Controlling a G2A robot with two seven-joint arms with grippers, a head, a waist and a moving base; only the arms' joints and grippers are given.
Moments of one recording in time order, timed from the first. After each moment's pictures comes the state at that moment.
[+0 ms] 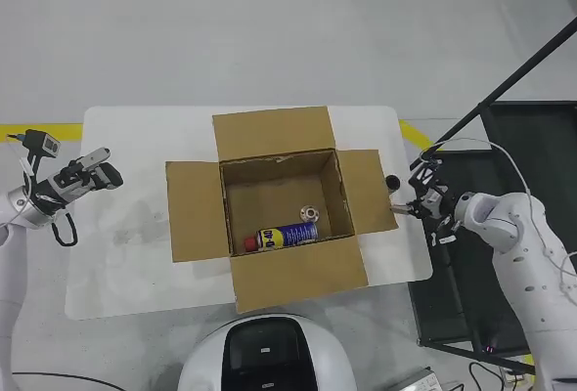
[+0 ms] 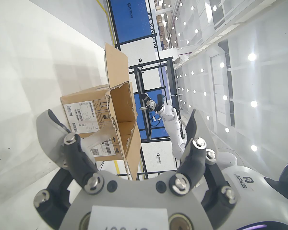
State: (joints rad) left arm 0.96 -0.99 -1.55 -1.05 -0.40 -0.40 -1.23; right arm -1.33 -0.90 1.60 -1.44 -1.07 -0.79 0.56
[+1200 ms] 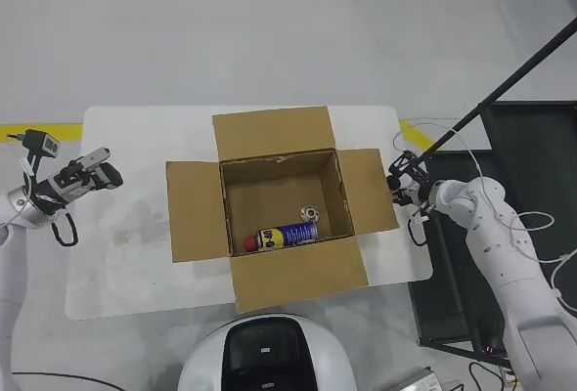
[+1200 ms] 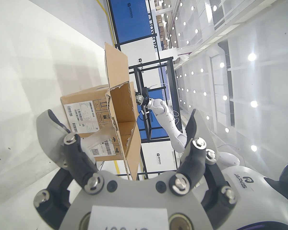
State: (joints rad) left arm 0.96 -0.99 -1.55 -1.05 -0.40 -0.40 -1.23; right arm -0.97 -0.96 1.28 -0.99 -1.19 -0.68 0.46
